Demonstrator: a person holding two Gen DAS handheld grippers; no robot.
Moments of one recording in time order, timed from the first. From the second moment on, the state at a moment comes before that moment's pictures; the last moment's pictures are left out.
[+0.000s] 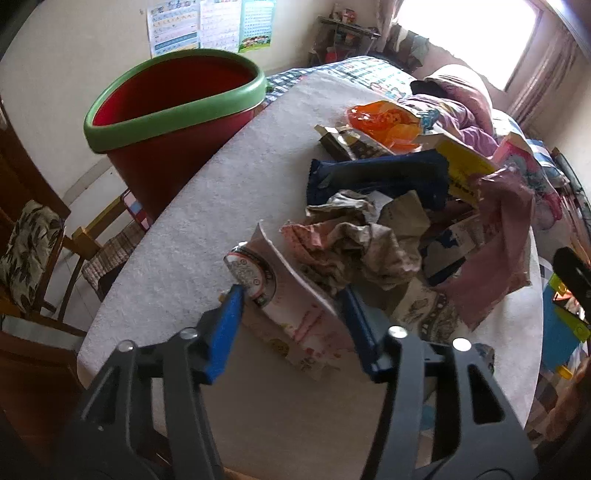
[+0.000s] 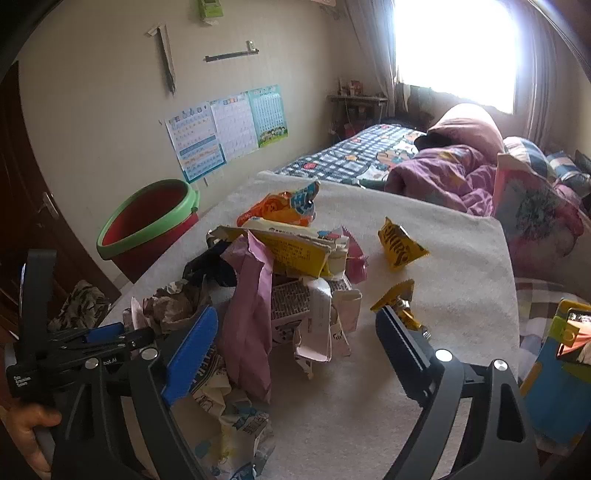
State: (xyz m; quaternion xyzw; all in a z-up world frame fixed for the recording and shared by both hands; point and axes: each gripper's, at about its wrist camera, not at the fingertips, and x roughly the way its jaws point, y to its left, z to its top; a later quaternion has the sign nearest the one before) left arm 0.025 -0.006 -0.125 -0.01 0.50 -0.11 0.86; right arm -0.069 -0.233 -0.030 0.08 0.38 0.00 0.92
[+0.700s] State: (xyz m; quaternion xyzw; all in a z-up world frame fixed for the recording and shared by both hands) left arm 0.025 0.006 -0.113 -0.01 0.49 -0.11 0.87; right arm -0.031 -0.212 -0.058 0.08 0.44 0.04 0.90
